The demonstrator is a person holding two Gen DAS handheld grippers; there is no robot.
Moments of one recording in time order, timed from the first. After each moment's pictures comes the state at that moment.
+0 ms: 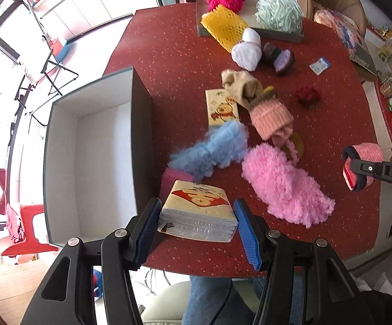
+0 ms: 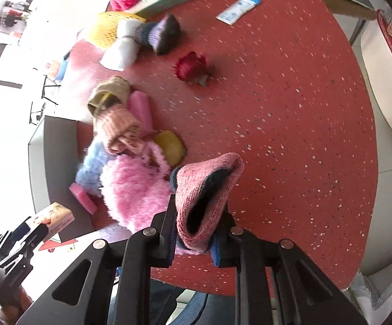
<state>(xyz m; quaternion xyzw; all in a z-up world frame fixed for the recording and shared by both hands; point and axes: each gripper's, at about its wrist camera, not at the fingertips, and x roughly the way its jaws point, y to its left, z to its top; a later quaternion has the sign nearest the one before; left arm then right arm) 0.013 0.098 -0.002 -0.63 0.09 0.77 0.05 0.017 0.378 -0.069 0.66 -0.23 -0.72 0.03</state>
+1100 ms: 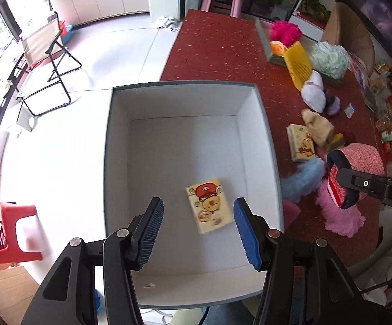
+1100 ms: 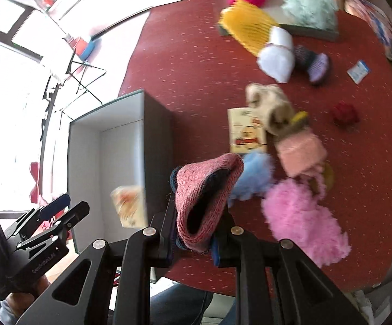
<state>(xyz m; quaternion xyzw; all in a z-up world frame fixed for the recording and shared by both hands) -0.056 -0.098 -0.013 -0.61 0.01 0.79 0.08 -0.056 0.129 -0.020 0.64 -0.15 -0.75 0.07</state>
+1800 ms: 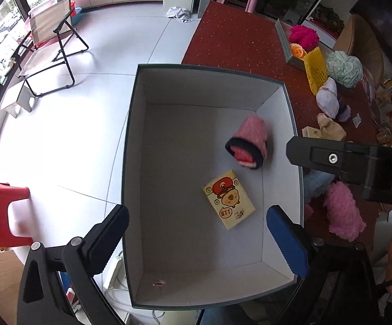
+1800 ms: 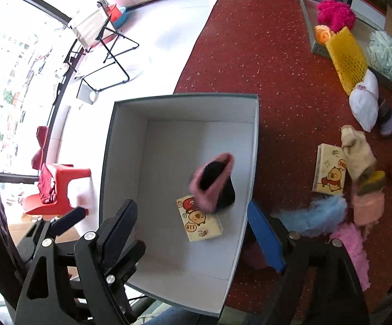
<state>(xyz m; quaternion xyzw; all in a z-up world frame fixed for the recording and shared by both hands) -0.057 -0.143 -0.030 -0.63 -0.03 0.78 0.05 -0.107 0.012 -0.025 0.66 -0.09 -0.74 0.14</state>
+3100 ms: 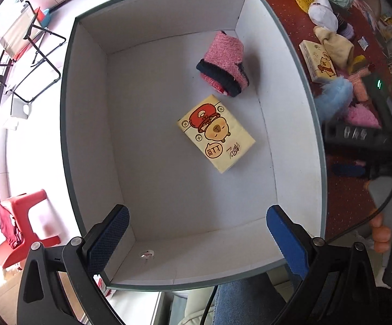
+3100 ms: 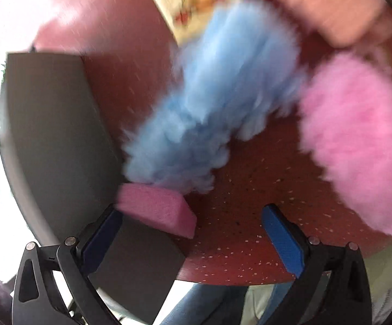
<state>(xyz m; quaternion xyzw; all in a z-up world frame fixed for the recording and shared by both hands) -0.028 -0.091 -0.085 -0.71 0.08 0.69 0.07 -0.027 0.143 -0.191 0.76 -0.29 -0.58 -0.03</state>
